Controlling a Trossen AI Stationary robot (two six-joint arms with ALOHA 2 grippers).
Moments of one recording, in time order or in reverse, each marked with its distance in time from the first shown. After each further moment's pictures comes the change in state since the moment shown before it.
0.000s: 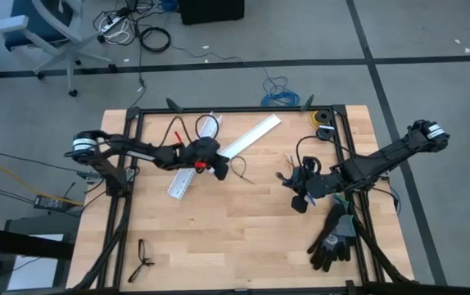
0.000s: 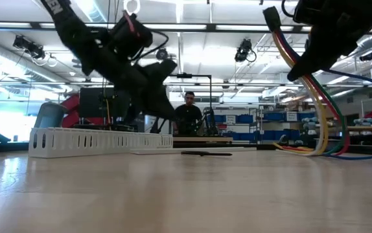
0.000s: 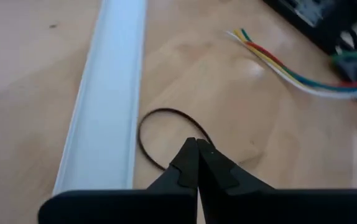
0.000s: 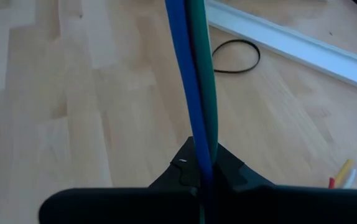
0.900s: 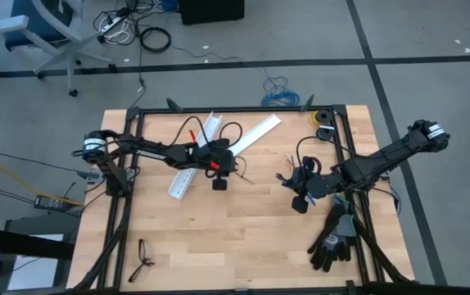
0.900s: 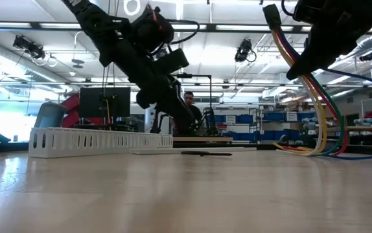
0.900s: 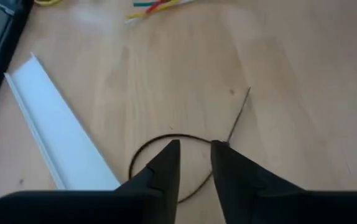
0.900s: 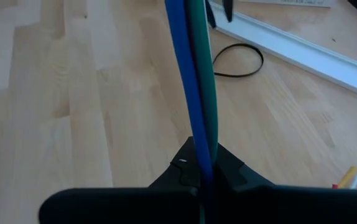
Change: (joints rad) left arm -0.048 0.089 0.214 -0.248 0.089 0.915; right arm 0.001 0.000 0.000 0.011 -0.003 -0.027
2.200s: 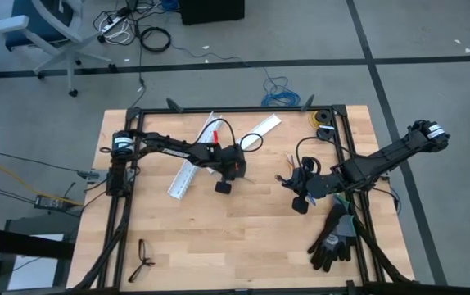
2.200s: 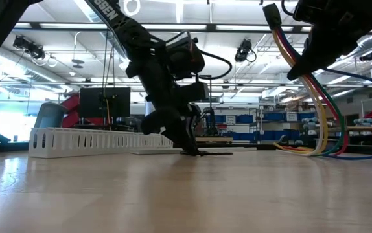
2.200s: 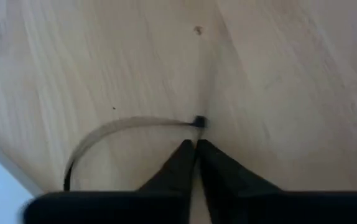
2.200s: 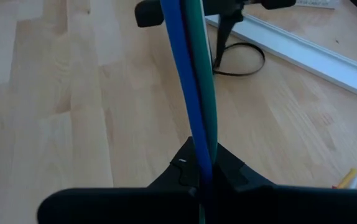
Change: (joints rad) left arm 0.019 0.279 0.277 -0.330 0.067 0.147; right arm 0.000 0.000 0.000 -0.003 -0.008 -0.022
